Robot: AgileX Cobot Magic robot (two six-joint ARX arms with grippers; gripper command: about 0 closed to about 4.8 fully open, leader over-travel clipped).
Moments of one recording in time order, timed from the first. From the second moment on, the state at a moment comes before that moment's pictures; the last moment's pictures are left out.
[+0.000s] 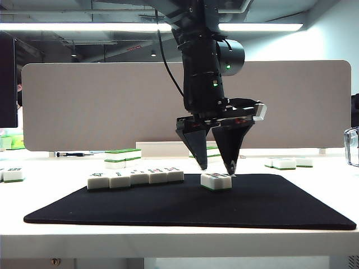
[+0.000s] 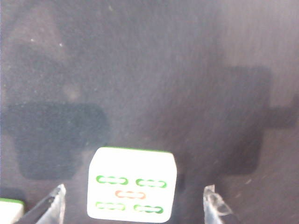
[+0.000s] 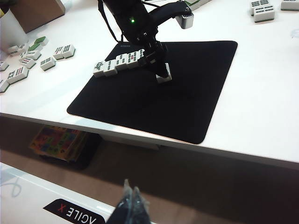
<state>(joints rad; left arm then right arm) -0.74 2.44 2.37 -1.28 0.06 0.29 0.04 0.01 0.96 -1.39 -0.44 0.15</state>
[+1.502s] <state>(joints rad) -0.60 2.46 2.47 -1.19 0.06 0.57 0.04 0.01 0.96 -1.39 -0.44 0.15</state>
